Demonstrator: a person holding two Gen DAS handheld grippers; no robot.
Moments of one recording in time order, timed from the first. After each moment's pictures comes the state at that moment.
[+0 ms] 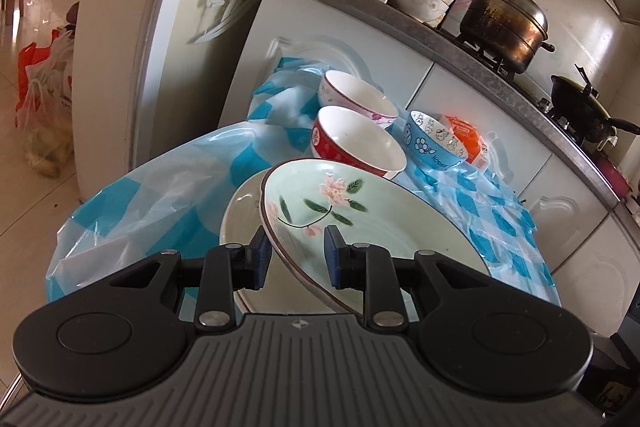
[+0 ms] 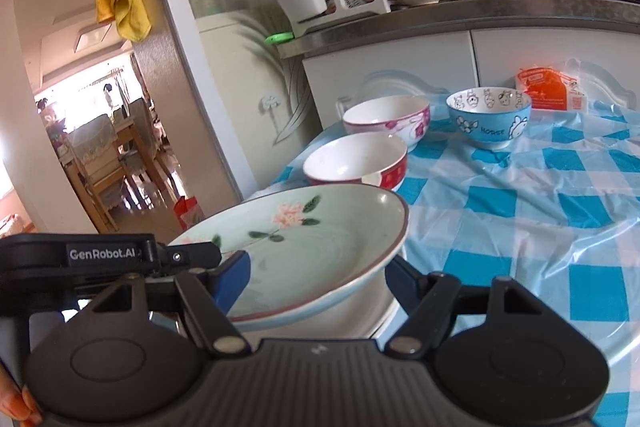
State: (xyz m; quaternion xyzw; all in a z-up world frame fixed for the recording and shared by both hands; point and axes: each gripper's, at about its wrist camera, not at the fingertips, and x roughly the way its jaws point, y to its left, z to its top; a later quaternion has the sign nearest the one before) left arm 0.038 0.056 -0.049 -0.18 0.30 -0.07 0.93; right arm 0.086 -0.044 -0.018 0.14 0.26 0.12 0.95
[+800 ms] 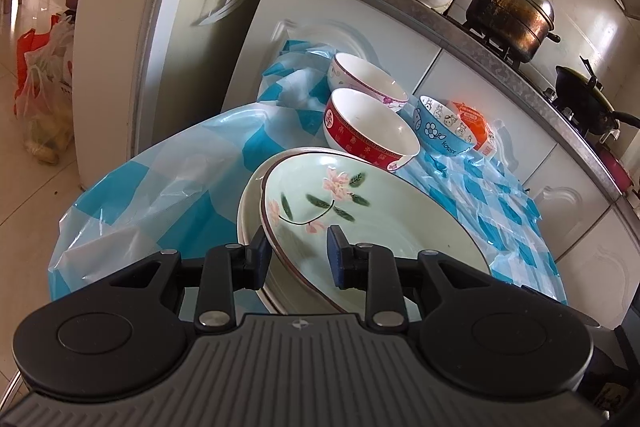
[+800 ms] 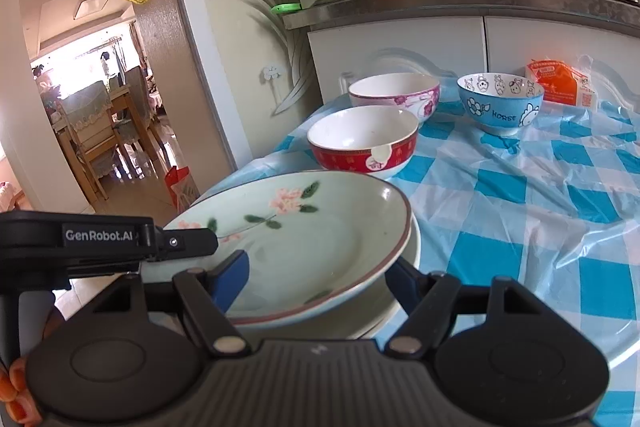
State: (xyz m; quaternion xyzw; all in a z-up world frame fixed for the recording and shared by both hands) left arm 0.036 0.060 -0.058 -0.18 0.32 -0.07 0.93; right arm 0.093 -0.031 -0.025 0.10 0.28 0.11 0.95
